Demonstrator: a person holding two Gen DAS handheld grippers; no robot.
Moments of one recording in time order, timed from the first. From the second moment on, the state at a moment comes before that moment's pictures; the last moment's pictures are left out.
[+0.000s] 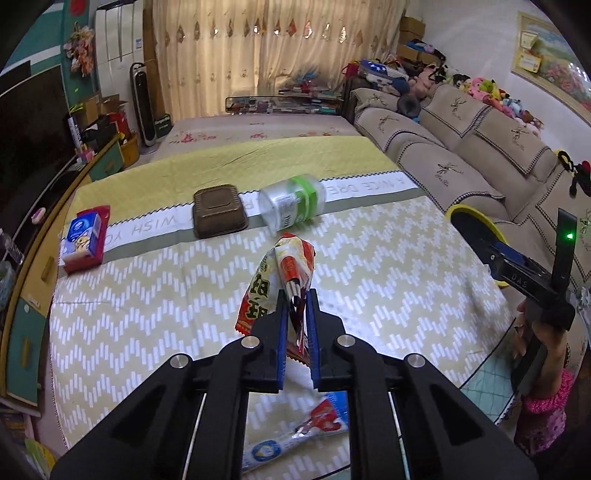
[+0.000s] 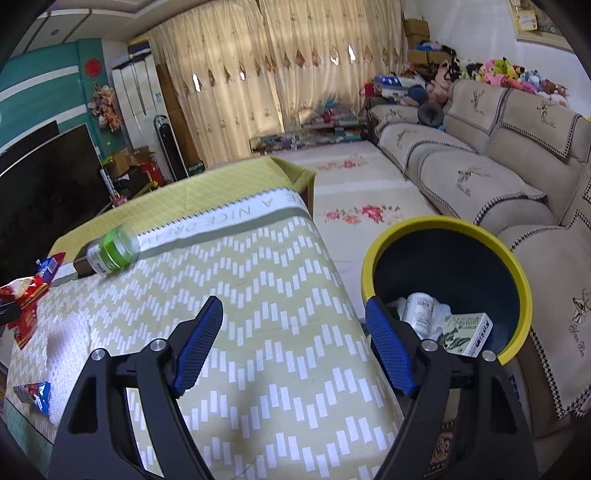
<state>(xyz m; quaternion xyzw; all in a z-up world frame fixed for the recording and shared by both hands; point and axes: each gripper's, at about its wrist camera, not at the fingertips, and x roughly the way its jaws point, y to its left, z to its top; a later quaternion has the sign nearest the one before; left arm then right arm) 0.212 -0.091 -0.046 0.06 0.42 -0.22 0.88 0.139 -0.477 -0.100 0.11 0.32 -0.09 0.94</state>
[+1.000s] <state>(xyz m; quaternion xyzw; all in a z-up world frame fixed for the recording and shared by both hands) 0.227 -0.376 -0.062 0.12 0.42 -0.40 0.81 0.030 -0.623 -0.095 0.18 0.26 -0.23 0.92</state>
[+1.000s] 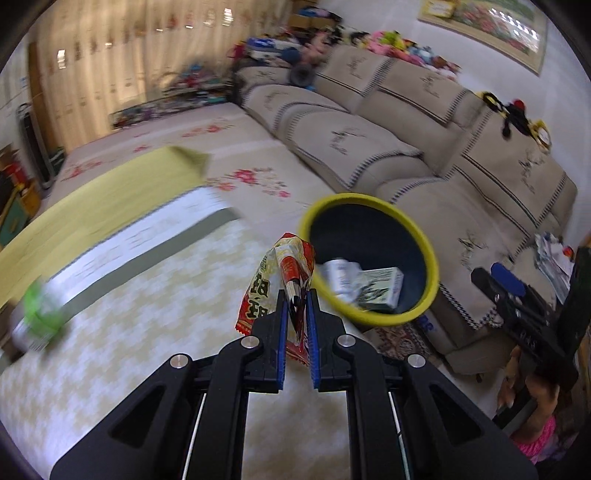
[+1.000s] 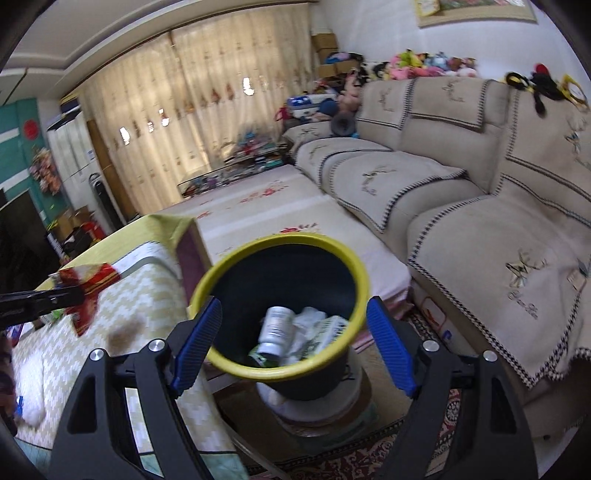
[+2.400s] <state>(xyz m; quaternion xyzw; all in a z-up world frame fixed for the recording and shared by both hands) 0.231 -0.411 -0.040 0.08 0.42 -0.42 0.80 0.015 -0.630 -0.110 0.19 0.29 -0.25 0.91</state>
